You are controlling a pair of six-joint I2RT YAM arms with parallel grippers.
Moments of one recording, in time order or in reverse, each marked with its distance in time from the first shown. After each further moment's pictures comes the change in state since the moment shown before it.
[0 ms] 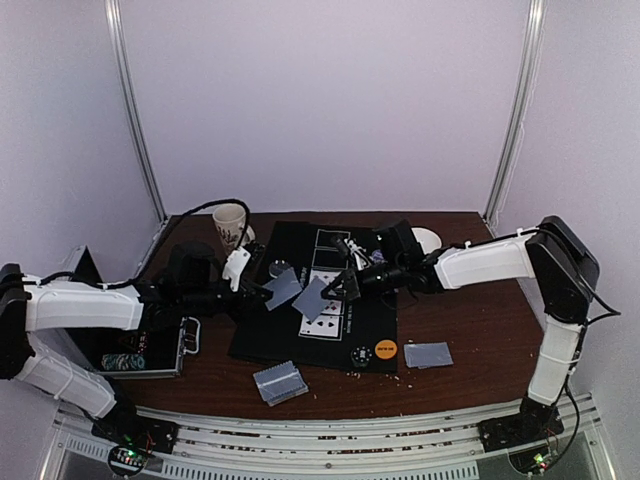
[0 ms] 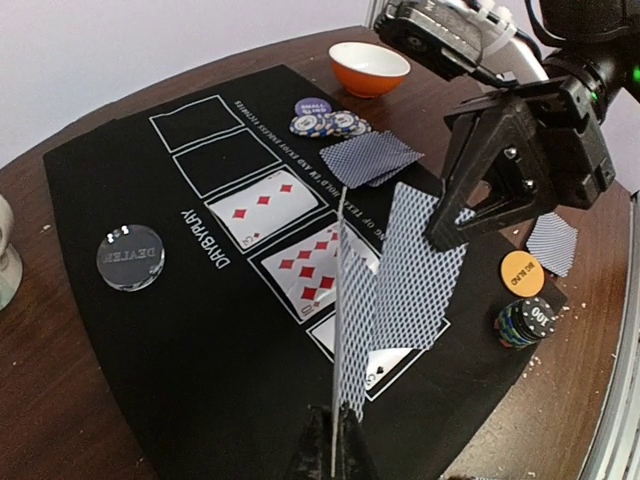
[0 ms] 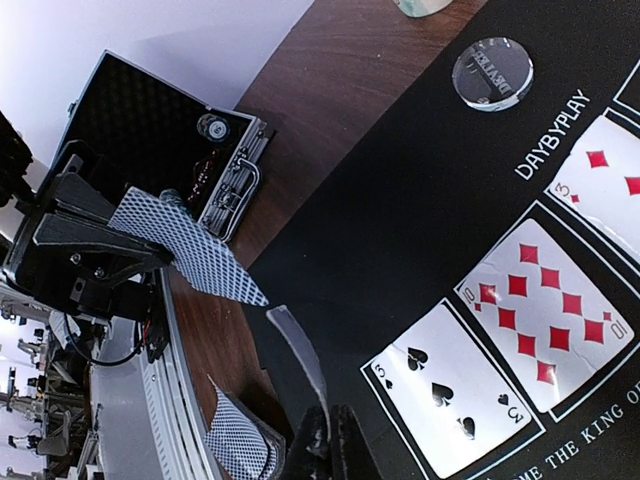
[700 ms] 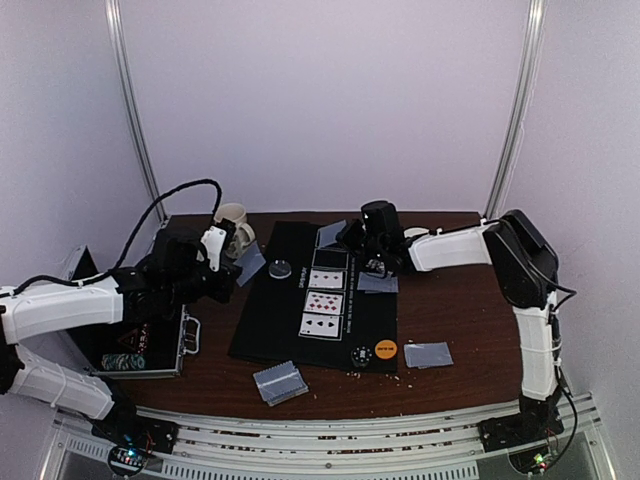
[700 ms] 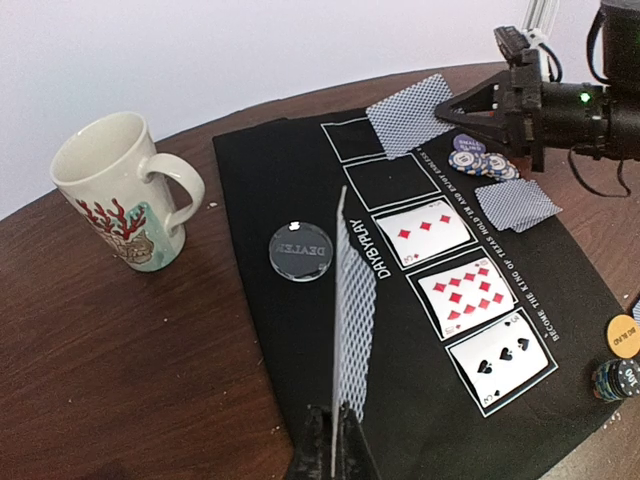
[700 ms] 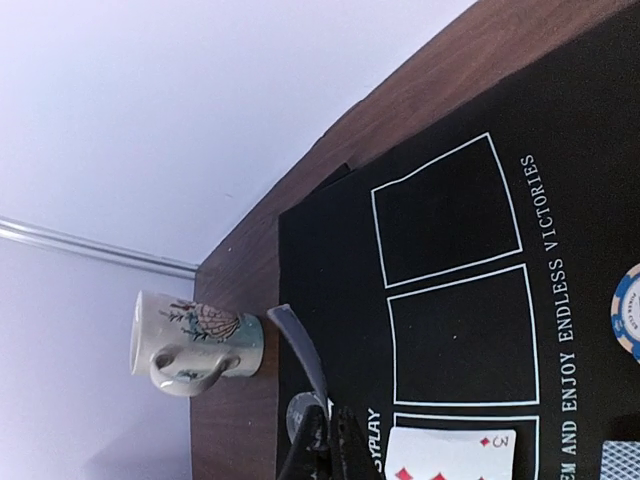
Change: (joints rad) left arm 0.032 -0.115 0.074 -0.211 -0.357 -0.056; right arm -0.072 0.264 0.305 0.157 0.696 0.633
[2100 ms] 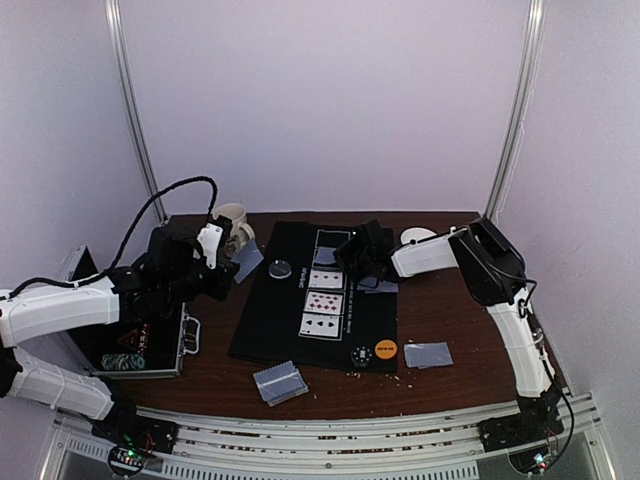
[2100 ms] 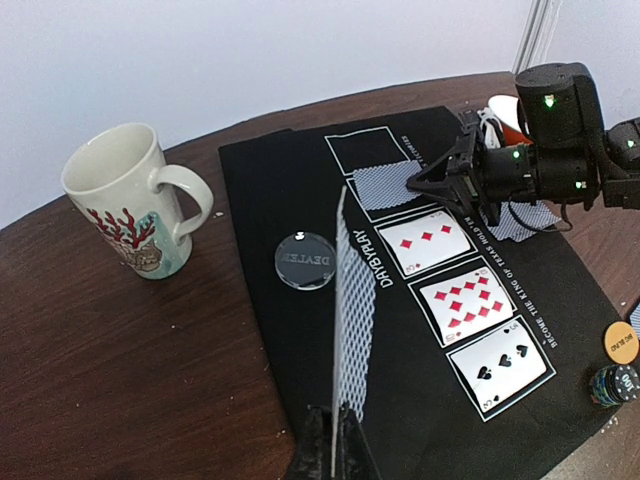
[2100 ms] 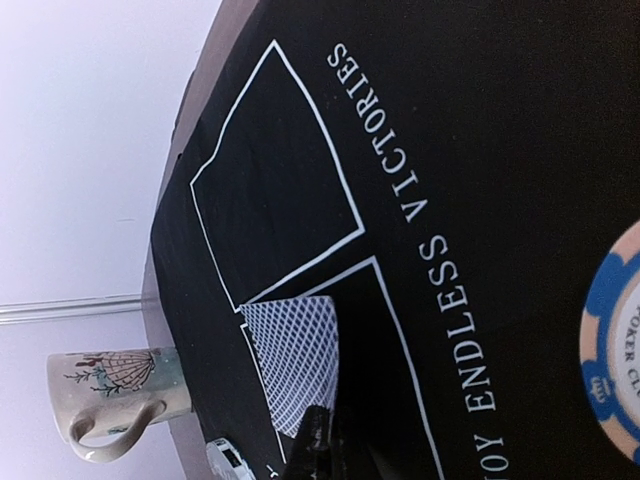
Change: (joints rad) left arm 0.008 -0.025 0.000 -0.002 0.000 0.018; right arm -0.033 0.264 0.191 -0.104 -0.031 0.250
